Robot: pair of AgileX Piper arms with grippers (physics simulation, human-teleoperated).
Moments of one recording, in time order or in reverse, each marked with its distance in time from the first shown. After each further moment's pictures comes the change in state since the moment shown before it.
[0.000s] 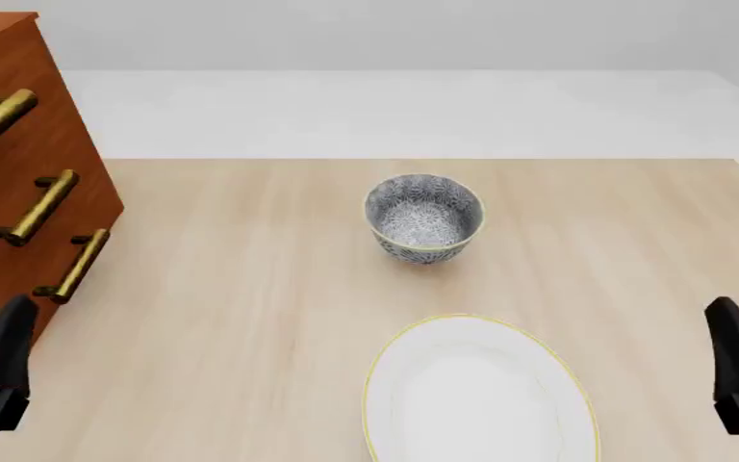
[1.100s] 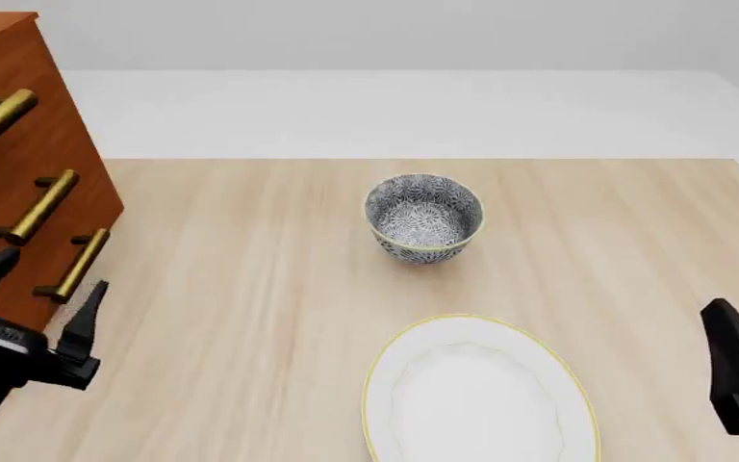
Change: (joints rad) left arm -0.049 0.730 0.001 -0.582 0.542; right arm 0.005 0.000 0.005 0.008 0.053
